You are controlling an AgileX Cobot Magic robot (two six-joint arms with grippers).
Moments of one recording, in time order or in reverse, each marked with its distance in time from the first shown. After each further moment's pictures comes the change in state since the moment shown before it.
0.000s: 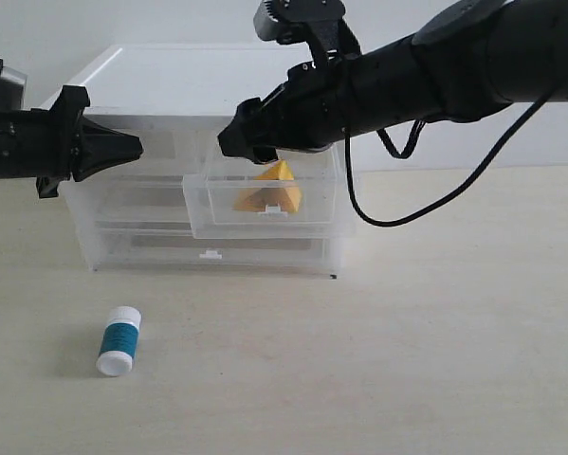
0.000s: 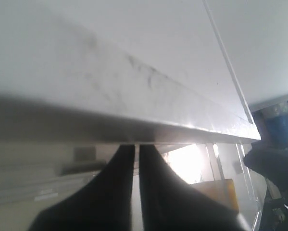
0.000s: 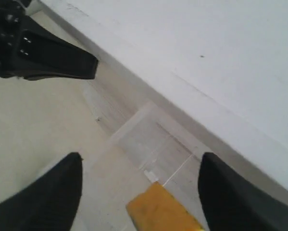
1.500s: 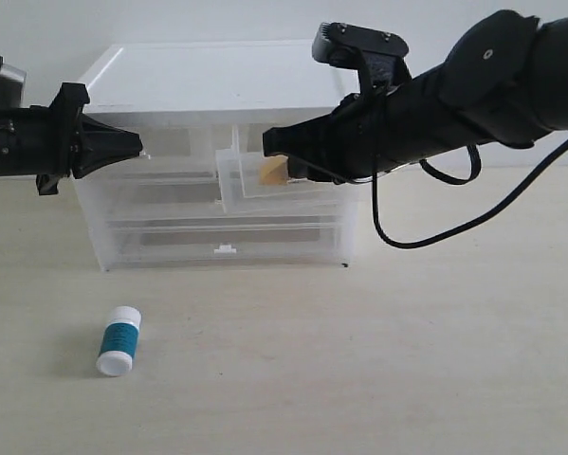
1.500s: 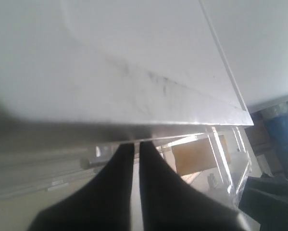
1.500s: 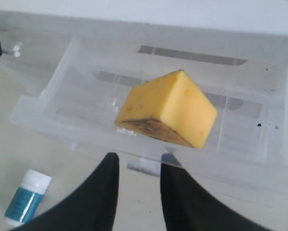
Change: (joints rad) left arm 0.000 0.000 -0.007 -0.004 0.000 0.004; right arm 0.002 -0.078 0.157 -0.455 -0.151 0.754
